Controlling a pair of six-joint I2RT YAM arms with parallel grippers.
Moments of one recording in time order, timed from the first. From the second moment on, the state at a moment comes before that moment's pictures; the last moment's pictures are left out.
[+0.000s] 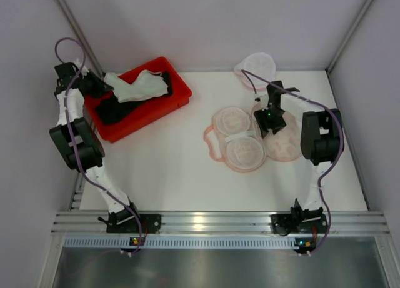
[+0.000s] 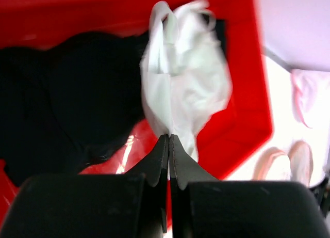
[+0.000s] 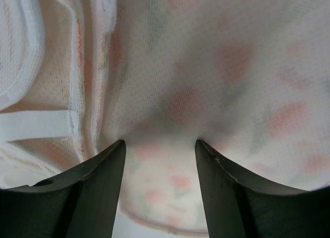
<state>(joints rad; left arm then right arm) 0.44 2.06 1.78 -0.46 0.59 -0.37 0.17 2.01 1.45 -0.84 -0.10 -0.20</state>
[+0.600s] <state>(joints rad) 0.27 1.51 1.65 -0.43 0.66 -0.06 0.18 1.88 1.56 -0.76 -0.36 -0.20</state>
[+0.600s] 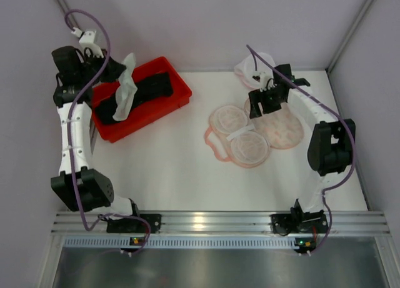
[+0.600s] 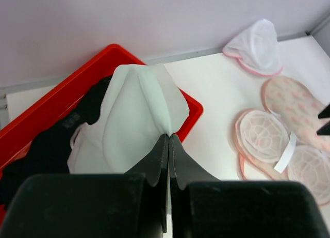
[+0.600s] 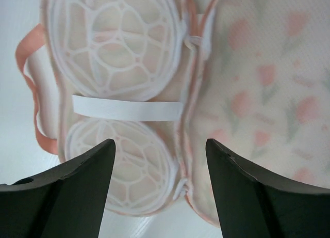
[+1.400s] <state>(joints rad) 0.04 1.09 1.32 -0.43 0.85 0.01 0.47 2.14 1.63 -0.70 -0.50 -0.31</state>
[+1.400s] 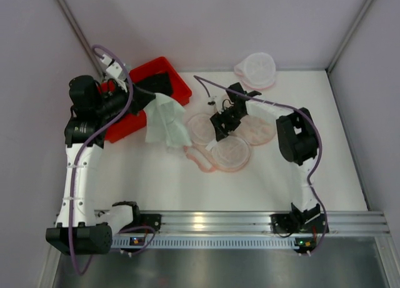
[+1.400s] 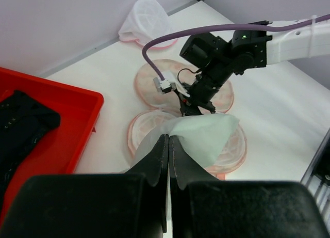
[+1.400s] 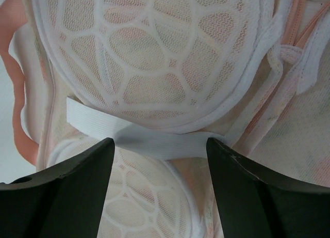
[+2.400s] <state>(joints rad) -0.32 1.33 1.52 -0.37 0.79 -0.32 0.25 1.32 0.77 -0.11 -0.95 -0.11</state>
